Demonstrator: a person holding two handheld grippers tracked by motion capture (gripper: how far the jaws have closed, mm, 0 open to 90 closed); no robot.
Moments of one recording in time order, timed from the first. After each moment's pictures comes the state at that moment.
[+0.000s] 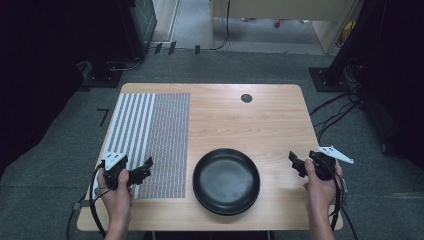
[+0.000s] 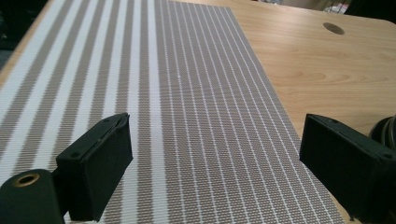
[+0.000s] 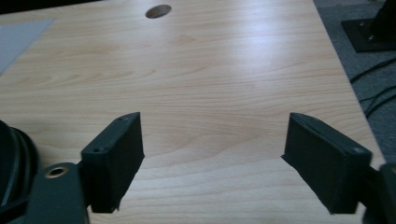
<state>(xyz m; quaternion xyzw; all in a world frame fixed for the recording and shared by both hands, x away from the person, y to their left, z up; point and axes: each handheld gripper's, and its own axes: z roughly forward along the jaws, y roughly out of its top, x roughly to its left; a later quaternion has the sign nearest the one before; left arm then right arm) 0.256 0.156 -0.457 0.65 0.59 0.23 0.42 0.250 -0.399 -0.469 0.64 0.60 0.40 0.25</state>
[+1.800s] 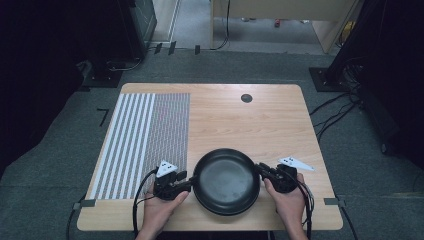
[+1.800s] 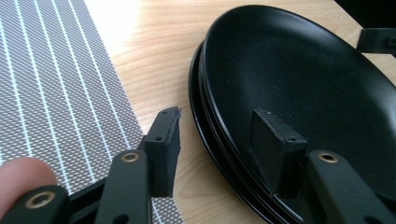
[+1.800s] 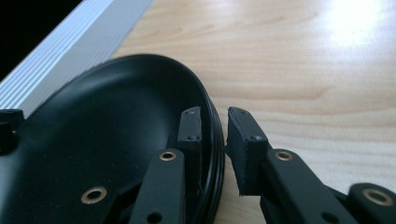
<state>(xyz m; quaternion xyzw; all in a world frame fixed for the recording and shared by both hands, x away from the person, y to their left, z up) 0.237 0.051 -0.484 0.75 0.49 0.07 0.44 0.233 -0.303 -0.487 0.59 0.65 0.46 0.12</state>
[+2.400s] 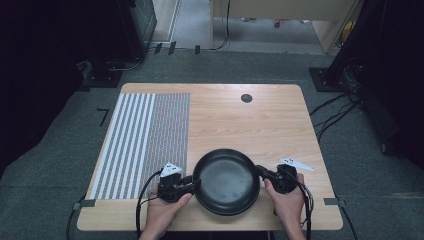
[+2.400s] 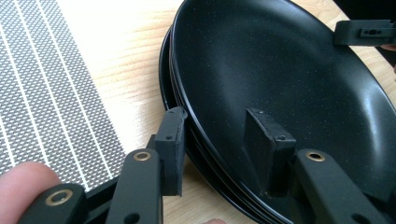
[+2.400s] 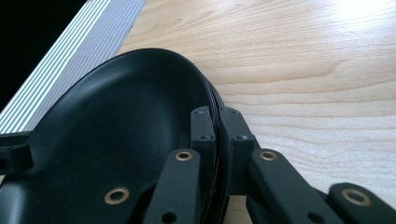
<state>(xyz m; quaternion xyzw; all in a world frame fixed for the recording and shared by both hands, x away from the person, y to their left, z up) 0.234 0.041 -0.486 0.76 0.49 0.03 0.42 0.234 -0.304 -0.492 0.62 0.63 0.46 0.08</state>
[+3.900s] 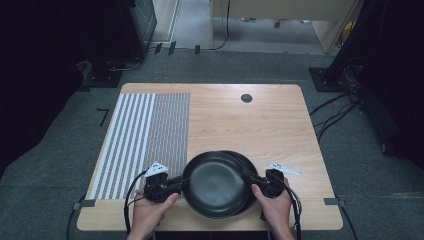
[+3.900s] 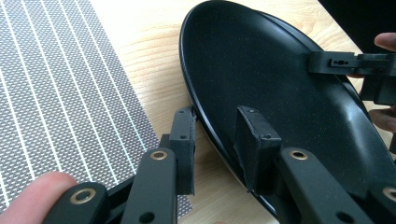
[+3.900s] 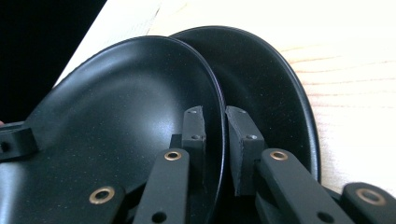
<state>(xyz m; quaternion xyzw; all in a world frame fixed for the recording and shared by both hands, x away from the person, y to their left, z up) 0.231 0.074 -0.471 0.75 0.49 0.02 0.44 0.229 -0.273 -0.510 0.62 0.61 0.49 0.02</state>
